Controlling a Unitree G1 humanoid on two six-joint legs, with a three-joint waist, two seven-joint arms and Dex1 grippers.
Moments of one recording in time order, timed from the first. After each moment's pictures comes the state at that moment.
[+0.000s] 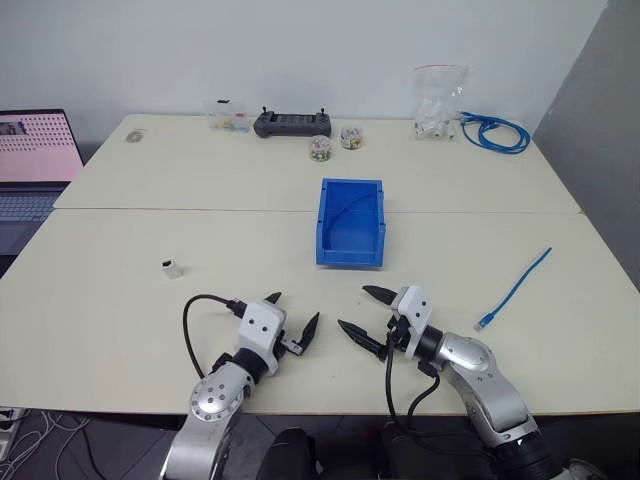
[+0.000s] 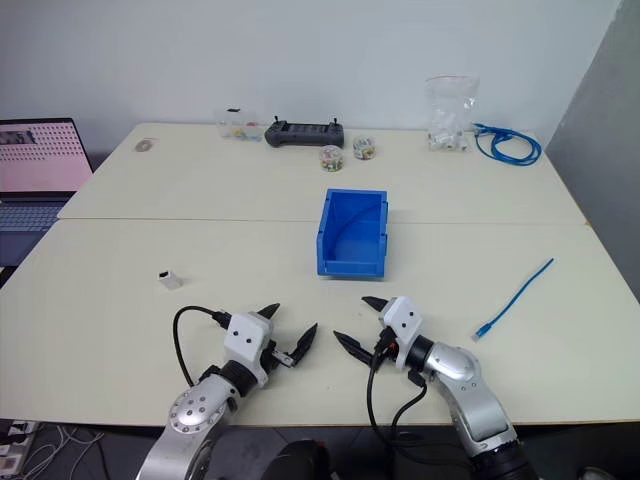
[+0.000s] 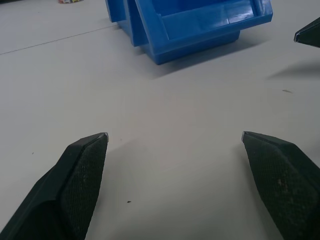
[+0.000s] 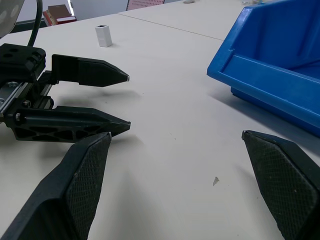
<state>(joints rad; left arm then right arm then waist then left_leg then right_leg) 0.17 0.26 -0.11 -0.30 -0.06 0.16 -0.34 -0.08 -0.25 0.26 -0.11 0.17 0.09 0.68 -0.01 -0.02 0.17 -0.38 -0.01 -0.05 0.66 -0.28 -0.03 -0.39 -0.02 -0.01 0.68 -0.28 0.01</state>
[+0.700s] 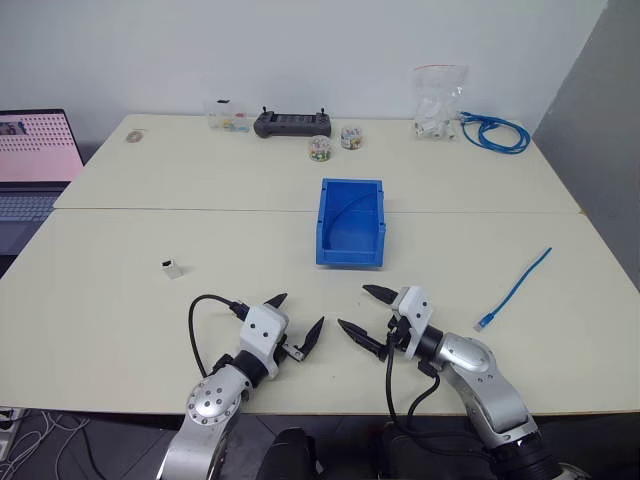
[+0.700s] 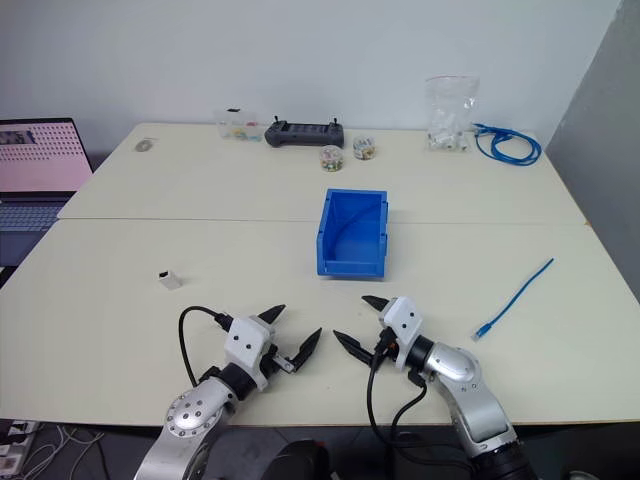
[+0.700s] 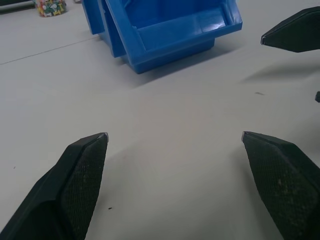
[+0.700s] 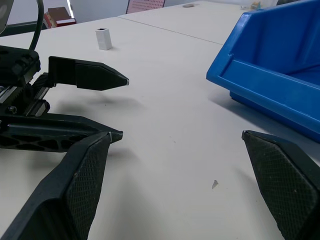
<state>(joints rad) 0.19 0.30 -0.11 -0.30 -0.08 0.09 -0.42 -0.08 -0.25 0.26 -0.11 0.17 0.07 0.67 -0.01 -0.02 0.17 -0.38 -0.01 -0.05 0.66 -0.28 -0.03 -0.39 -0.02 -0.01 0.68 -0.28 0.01</state>
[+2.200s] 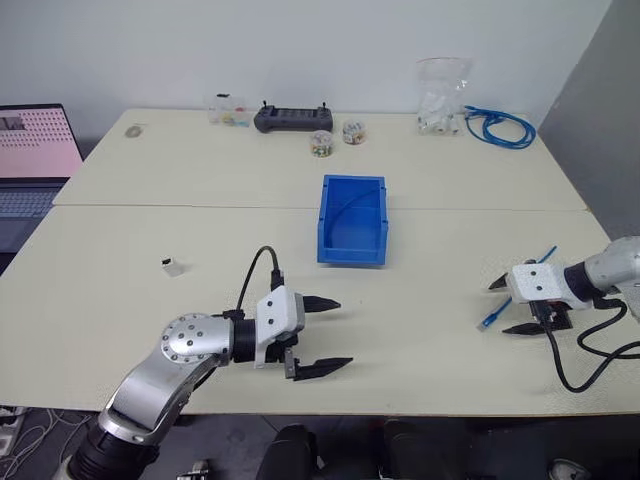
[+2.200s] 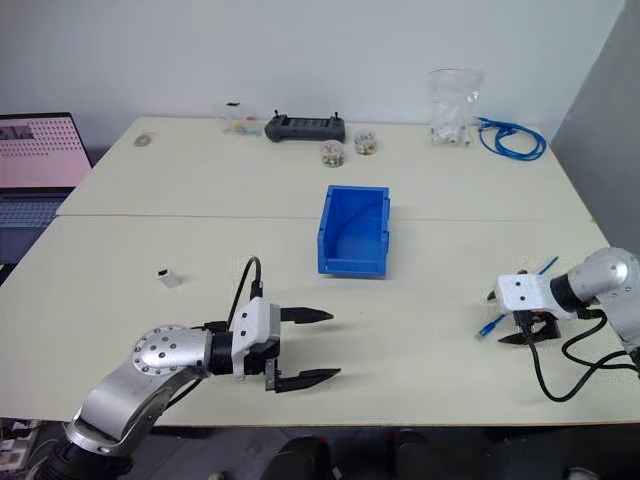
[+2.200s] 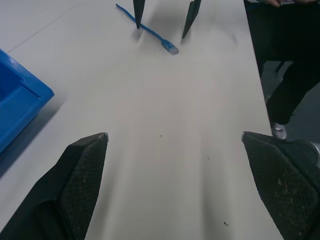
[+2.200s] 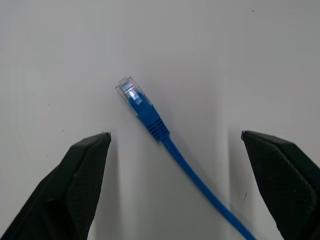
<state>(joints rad) -0.11 0.69 -0.19 -0.46 -0.39 0.35 -0.97 -0.53 -1.08 0.27 0.34 -0.07 -0.19 1.42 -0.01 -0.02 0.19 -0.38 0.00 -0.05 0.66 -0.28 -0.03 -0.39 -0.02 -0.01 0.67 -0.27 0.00</state>
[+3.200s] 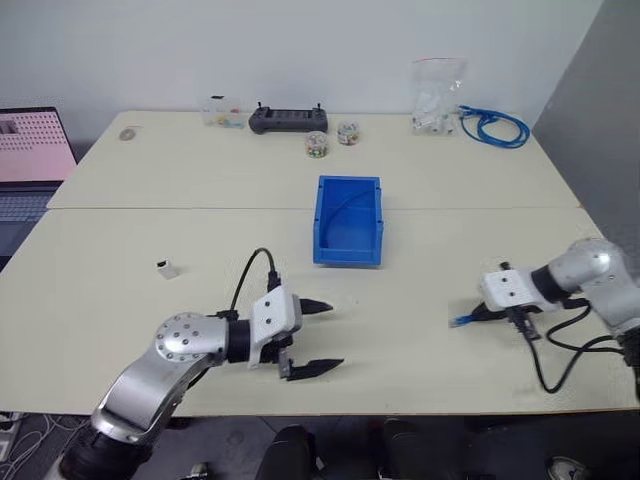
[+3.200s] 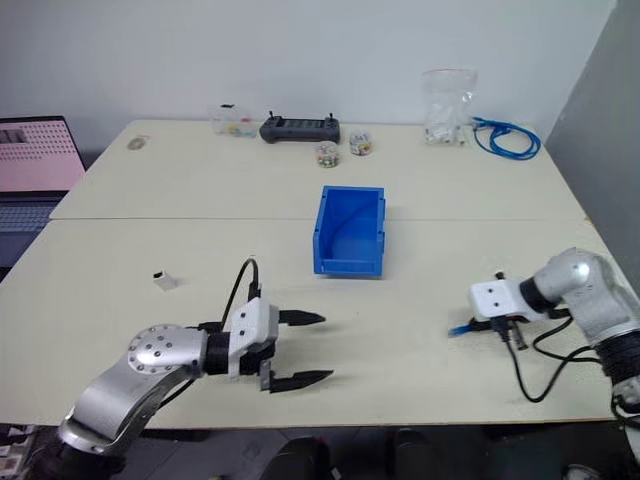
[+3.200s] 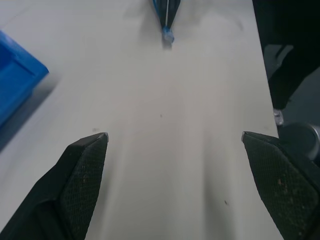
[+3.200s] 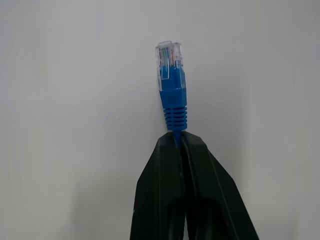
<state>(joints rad) -0.07 0.76 -0.16 -0.45 -0.36 0.36 -1.00 -0.55 -0.92 0.32 0.22 -0.01 -0.10 1.50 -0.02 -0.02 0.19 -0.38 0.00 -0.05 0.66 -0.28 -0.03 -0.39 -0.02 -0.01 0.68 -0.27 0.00</state>
